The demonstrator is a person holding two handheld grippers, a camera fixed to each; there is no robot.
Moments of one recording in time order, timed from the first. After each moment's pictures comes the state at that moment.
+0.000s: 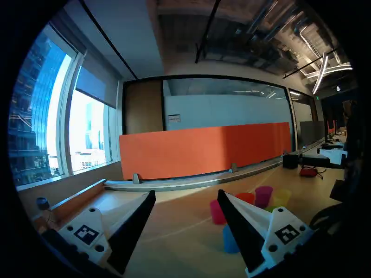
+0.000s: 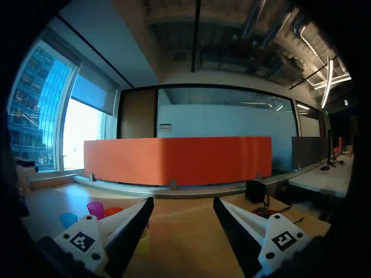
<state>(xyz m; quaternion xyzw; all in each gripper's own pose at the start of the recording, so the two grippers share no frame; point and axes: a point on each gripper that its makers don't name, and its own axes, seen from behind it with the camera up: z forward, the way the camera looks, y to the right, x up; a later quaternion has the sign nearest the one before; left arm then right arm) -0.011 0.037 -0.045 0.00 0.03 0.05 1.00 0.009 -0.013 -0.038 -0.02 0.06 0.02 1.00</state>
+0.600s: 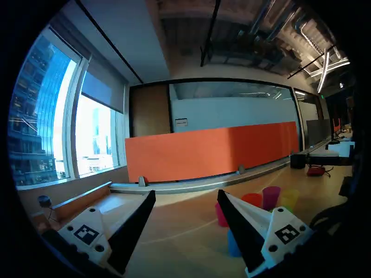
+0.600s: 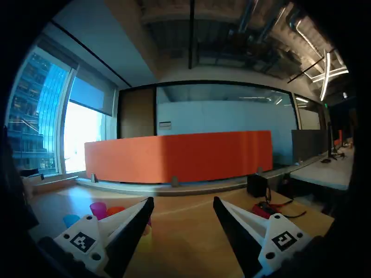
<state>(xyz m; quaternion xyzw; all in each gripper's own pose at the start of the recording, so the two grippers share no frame) -0.019 0.035 -0.036 0.03 0.05 0.05 1.00 0.005 -0.013 -0.042 -0.02 0.05 0.04 1.00</state>
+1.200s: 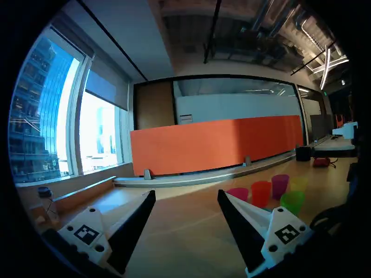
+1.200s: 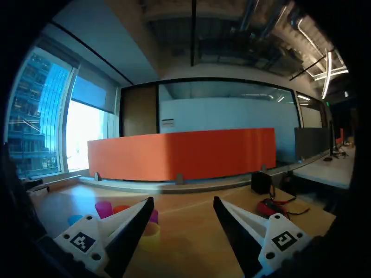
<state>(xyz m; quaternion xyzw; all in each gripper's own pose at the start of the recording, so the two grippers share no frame) -0.063 0.012 -0.030 0.05 0.05 0.05 1.00 0.002 -0.033 -0.041 -0.01 0.04 0.04 1.00</state>
